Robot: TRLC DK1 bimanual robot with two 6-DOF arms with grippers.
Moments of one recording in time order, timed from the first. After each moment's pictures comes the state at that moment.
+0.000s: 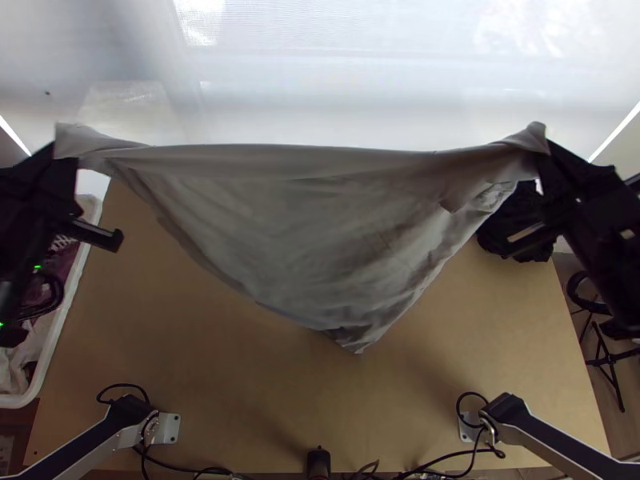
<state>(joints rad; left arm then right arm) -0.40 0.92 1.60 -0.40 -0.18 0.47 0.54 0.96 1.59 -0.44 0.17 -0.63</state>
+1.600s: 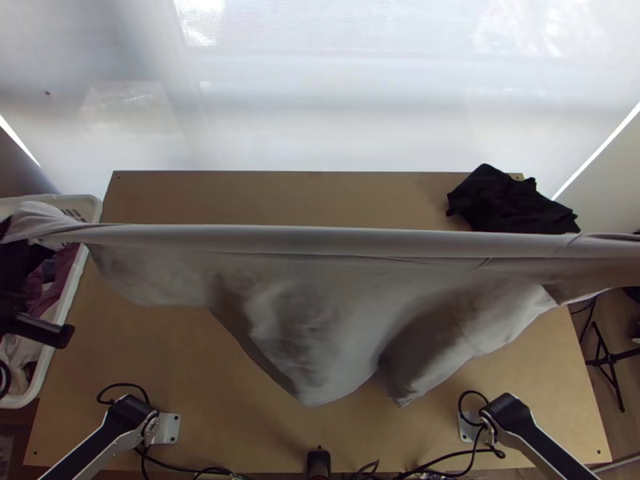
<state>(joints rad) -0.40 0.72 1.64 -0.70 -0.17 0.50 0.50 0.63 1.71 -0.62 0.16 -0.68</state>
